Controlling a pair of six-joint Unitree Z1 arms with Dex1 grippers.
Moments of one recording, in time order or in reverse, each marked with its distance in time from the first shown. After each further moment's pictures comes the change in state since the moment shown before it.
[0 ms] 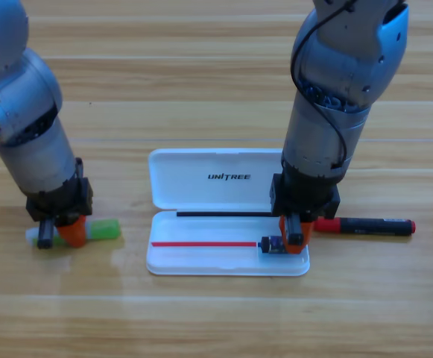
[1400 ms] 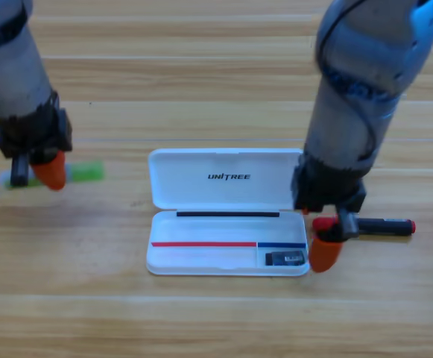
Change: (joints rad) arm 0 -0.018 -0.108 -0.304 0.397 0.047 -0.062; arm 1 -0.004 -0.076 0.052 0.026 -0.027 -0.005
